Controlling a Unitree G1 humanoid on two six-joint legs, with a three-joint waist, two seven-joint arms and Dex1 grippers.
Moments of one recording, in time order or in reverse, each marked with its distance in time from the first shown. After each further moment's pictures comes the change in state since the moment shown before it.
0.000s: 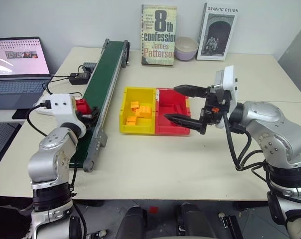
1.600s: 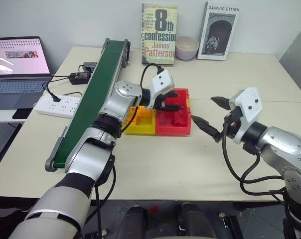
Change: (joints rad) left arm -0.843 -0.126 -0.674 1.110 0.255 -0.775 -0.990; right arm 0.289 -0.062 -0.165 -0.359 -0.060 0.271 -0.445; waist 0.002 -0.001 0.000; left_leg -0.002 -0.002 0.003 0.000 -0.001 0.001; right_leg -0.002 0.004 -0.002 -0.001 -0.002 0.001
